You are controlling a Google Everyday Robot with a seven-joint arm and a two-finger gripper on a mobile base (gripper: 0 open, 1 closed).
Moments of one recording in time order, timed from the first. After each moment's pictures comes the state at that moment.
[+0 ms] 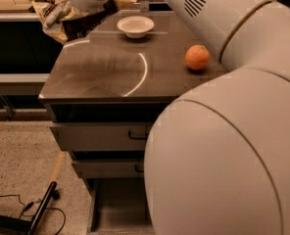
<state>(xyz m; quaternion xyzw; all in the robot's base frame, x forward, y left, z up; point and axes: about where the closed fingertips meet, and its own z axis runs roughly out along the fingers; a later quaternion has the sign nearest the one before) 0.717 0.209 1.020 -0.80 0.34 -0.06 0.48</state>
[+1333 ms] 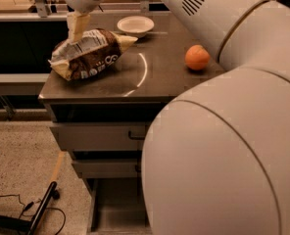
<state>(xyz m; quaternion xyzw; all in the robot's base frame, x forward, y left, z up) 0.708 0.222 1.023 -0.82 0.29 -0.07 0.49</state>
